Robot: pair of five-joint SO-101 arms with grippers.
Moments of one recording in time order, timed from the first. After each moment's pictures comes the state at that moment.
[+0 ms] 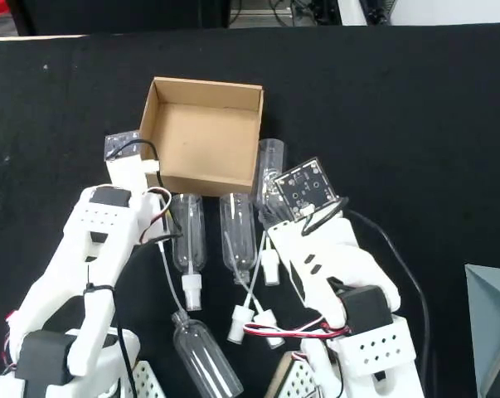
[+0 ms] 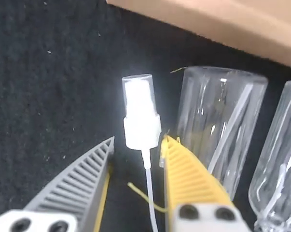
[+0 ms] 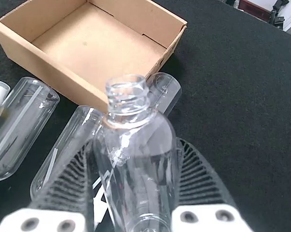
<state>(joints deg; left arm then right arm) 3.1 -21.9 47.9 56.5 16.0 -16.1 -77.0 67.9 54.6 12.8</state>
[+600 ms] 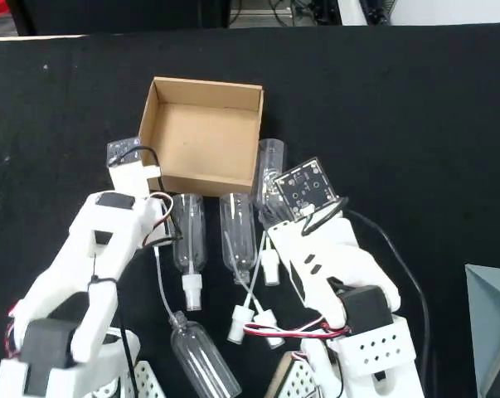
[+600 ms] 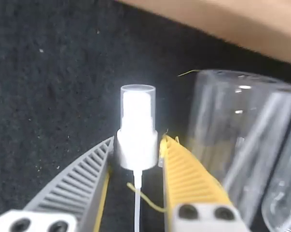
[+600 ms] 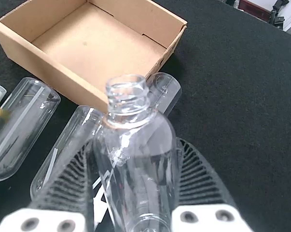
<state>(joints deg) 3.1 -17.0 51.1 50.0 16.8 -16.1 -77.0 67.9 54.6 12.8</state>
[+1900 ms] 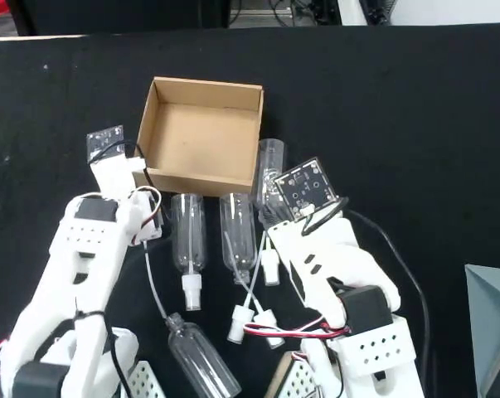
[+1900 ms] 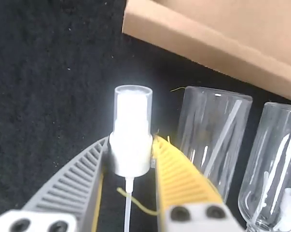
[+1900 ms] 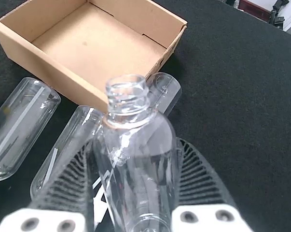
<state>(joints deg) 0.6 -32.6 52.4 54.3 16.9 -16.1 -77.0 67.9 54.6 12.8</state>
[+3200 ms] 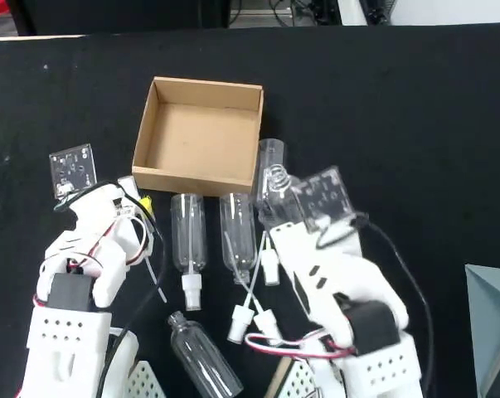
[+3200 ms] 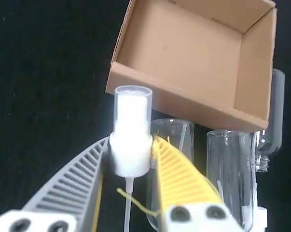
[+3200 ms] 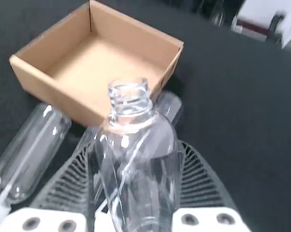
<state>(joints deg) 0.6 -72.6 66.5 54.3 16.9 -17.1 -86.1 68.0 56.5 7.2</state>
